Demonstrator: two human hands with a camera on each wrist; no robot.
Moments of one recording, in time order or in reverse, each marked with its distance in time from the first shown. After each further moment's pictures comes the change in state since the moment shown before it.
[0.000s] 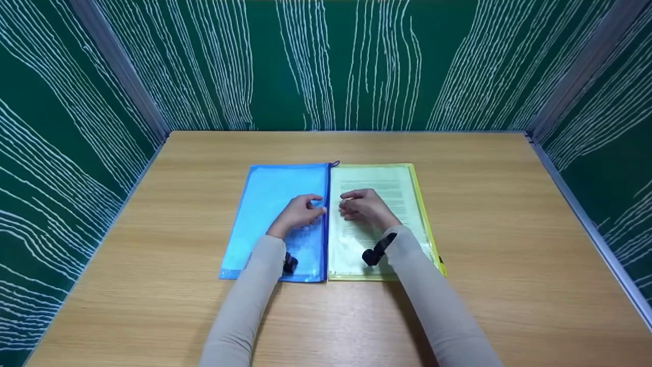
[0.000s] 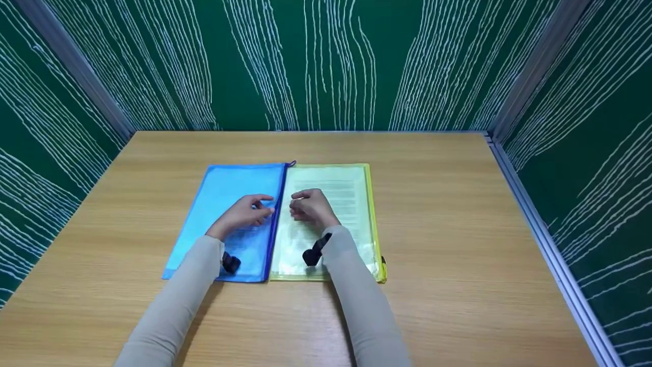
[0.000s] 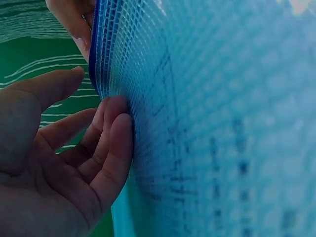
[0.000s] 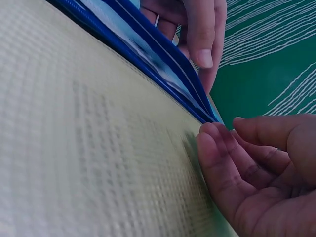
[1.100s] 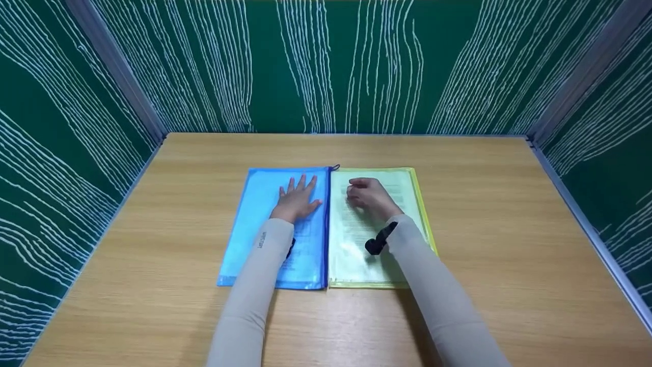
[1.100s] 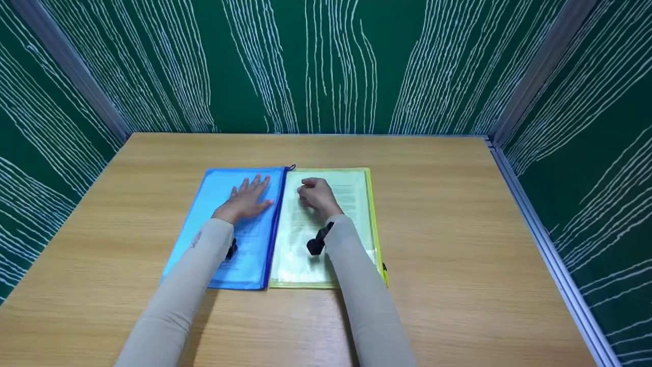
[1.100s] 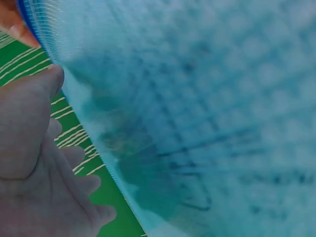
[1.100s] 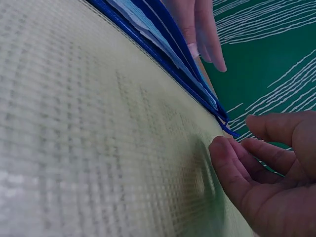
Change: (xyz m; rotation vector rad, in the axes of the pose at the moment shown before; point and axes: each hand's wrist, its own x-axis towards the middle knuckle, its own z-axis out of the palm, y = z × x) left_hand 0.035 0.008 -0.017 0.643 0.032 -0.080; right_hand 0.028 -0.017 -0.019 -0.031 0.052 -0.017
